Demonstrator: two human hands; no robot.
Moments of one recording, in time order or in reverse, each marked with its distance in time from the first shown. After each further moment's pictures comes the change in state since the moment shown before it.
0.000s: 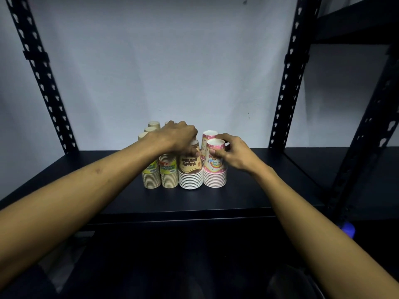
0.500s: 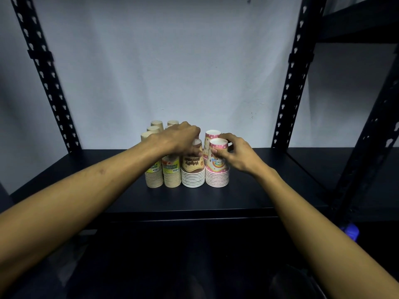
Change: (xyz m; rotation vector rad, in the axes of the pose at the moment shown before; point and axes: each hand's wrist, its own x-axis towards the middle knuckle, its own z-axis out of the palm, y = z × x) left_hand 0.002 -0.004 0.009 -0.106 0.042 0.008; right_hand -0.001 0.004 0.004 -0.014 0.024 -0.024
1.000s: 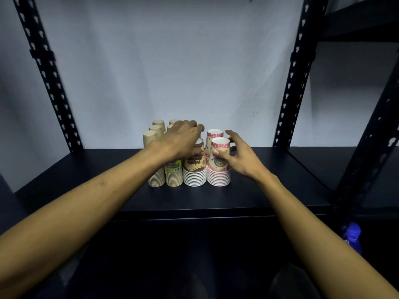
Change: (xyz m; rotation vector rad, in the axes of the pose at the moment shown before) left_hand -0.017 0.009 0.003 0.088 0.192 0.034; right_hand -0.013 0.000 0.008 0.051 0.053 0.046
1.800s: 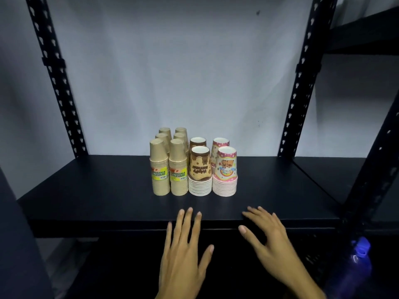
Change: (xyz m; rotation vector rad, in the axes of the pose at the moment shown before) left_hand -0.198 0.107 0.140 -0.231 0.207 -0.302; right_hand -0.168 0.040 0.019 -0.164 0.041 0.039
